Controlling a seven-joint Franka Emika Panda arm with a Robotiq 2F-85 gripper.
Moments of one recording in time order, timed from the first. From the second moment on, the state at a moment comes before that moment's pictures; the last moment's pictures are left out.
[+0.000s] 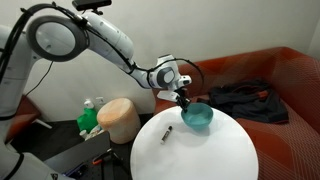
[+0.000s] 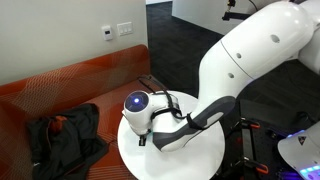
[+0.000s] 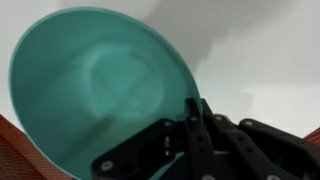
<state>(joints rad) 0.27 0.81 -0.05 -1.73 -0.27 2.58 0.11</state>
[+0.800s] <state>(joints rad) 0.28 0.81 -0.05 -1.73 -0.27 2.58 0.11</state>
